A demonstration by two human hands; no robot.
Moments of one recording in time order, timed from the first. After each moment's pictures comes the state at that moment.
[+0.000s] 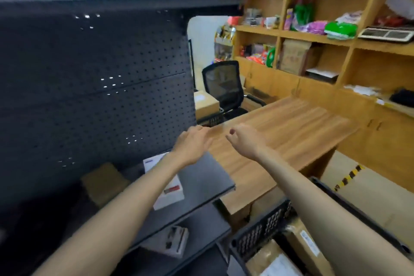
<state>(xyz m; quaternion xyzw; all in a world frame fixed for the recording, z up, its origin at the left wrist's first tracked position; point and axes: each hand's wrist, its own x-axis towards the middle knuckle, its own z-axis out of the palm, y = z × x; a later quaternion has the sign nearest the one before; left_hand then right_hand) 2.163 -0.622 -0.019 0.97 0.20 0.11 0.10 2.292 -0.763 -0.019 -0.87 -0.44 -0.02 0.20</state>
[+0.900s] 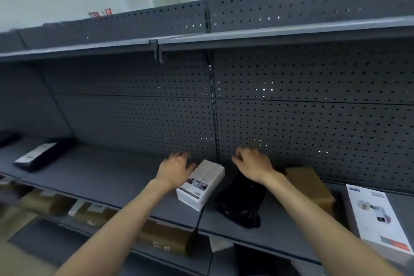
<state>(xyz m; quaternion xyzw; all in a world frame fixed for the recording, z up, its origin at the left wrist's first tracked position) 1.607 -0.477 -0.021 0.76 0.65 0.09 0.03 1.856 -0.496 -0.008 -0.65 -0.73 0.10 0.18</state>
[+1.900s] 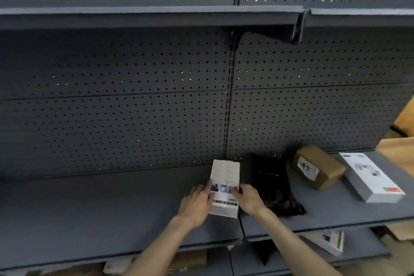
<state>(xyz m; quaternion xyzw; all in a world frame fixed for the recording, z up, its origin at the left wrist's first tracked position) 1.524 -0.405 -0.145 0.87 0.46 0.02 0.18 1.693 -0.472 -0.129 -0.80 -0.43 0.32 0.28</state>
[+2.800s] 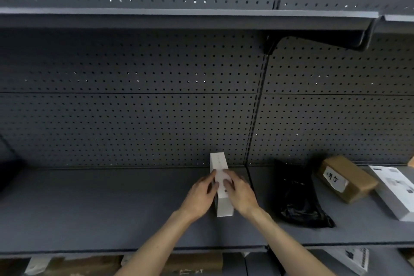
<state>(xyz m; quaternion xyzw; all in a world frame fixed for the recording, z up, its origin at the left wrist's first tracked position) 1.471 -0.370 -0.137 0.78 0.44 0.23 0.38 1.621 -0.428 -0.126 -0.73 -0.55 0.23 0.33</state>
